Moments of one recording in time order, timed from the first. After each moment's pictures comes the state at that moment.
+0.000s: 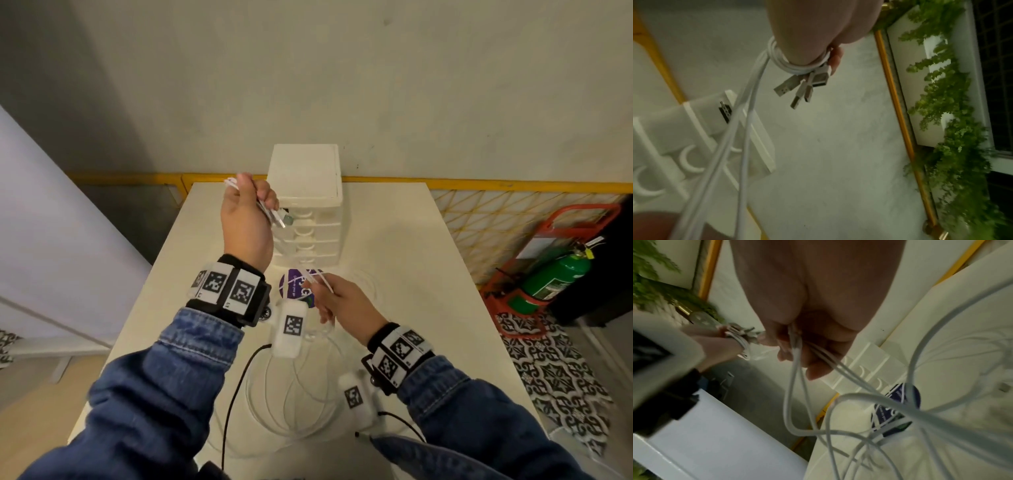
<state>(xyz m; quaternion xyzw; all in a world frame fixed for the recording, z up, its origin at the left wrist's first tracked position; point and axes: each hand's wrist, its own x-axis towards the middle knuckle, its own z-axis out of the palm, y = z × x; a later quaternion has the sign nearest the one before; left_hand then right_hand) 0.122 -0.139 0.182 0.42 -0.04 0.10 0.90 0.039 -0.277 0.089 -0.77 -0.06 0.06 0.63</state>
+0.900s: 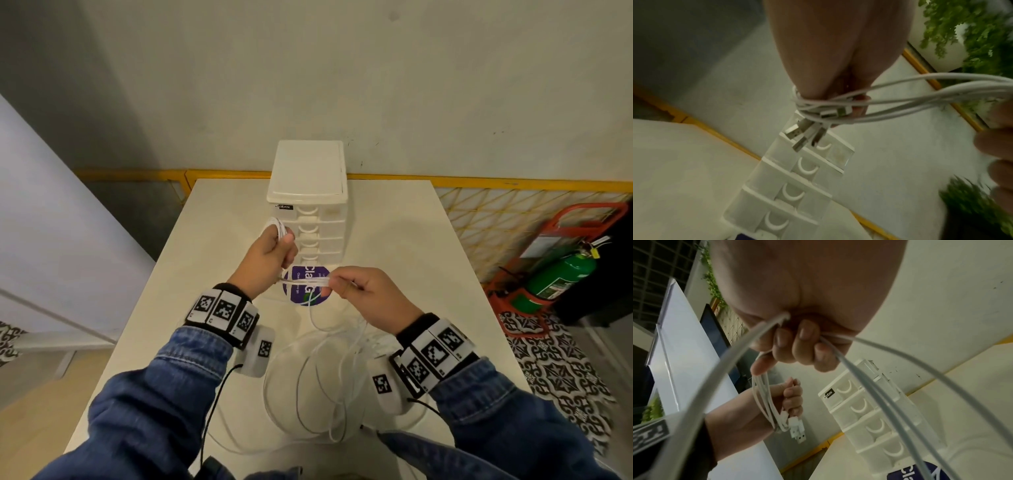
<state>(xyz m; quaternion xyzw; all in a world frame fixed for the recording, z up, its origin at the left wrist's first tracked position) 0.114 -0.114 0.112 0.79 -0.16 -0.05 0.60 0.027 -0.299 0.133 -0.82 -0.14 0.02 0.55</state>
